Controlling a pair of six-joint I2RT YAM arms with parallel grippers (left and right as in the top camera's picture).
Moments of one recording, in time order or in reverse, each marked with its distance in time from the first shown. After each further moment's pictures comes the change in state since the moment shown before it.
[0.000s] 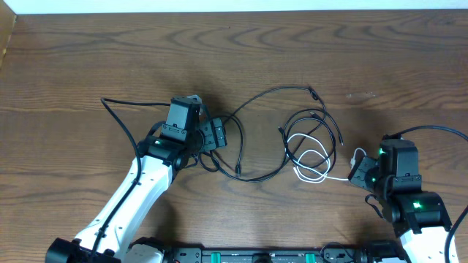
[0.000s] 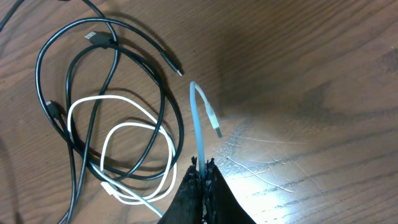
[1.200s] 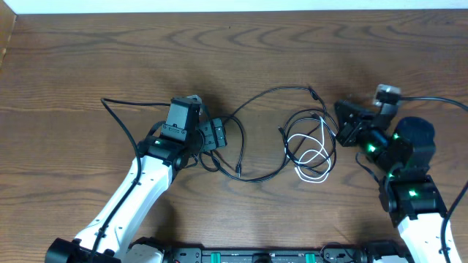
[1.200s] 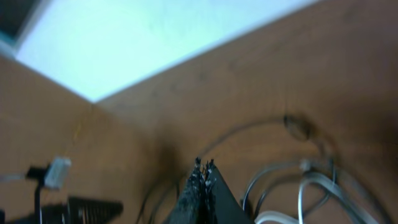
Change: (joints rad) left arm 0.000 0.000 0.000 0.000 0.000 0.000; right arm 0.000 0.098 0.011 0.700 -0.459 -0.023
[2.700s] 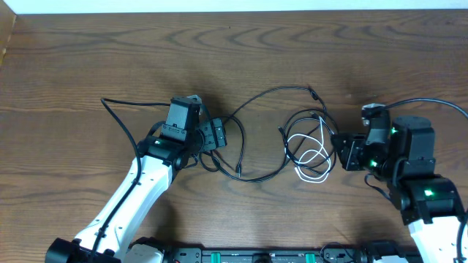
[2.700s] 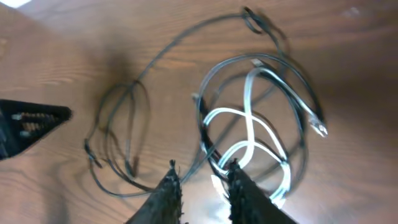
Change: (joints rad) left arm 0.001 0.000 0.000 0.000 0.000 0.000; right arm 0.000 -0.013 0.192 -0.630 0.053 -0.248
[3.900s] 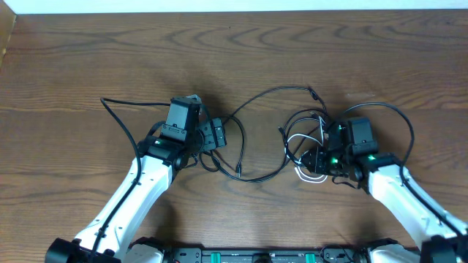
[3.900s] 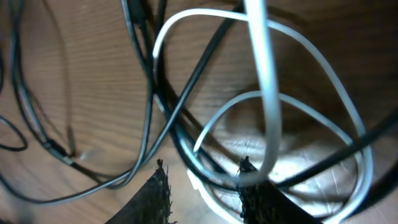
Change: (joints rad) left arm 0.000 0.000 0.000 0.001 -0.008 0.000; right arm 0.136 0.452 -0.212 0.330 -0.035 0.120
